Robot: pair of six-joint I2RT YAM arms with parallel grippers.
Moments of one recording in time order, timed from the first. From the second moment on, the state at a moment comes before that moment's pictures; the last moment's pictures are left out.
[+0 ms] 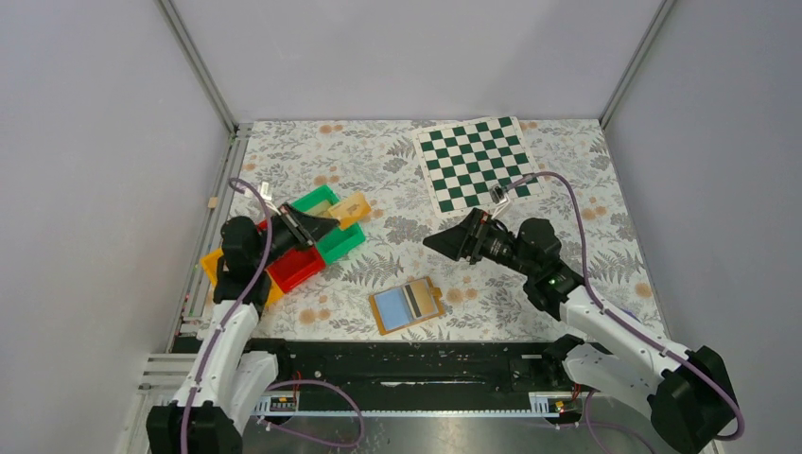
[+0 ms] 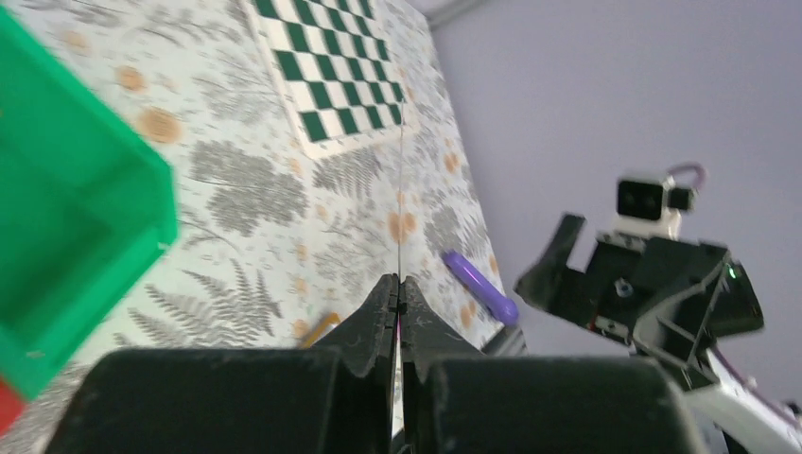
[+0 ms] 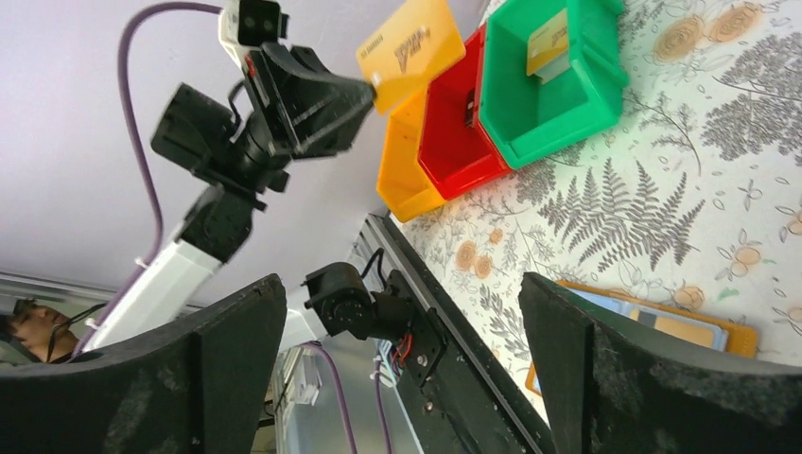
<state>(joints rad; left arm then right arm) -0.04 0.77 0.45 0.20 0.70 -0.91 0.59 0.96 0.52 0.37 -0.45 0.99</state>
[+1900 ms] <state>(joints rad) 0.20 1.54 0.88 -0.14 0.52 -0.70 0.59 0.87 0.50 0.20 -0.44 0.89</state>
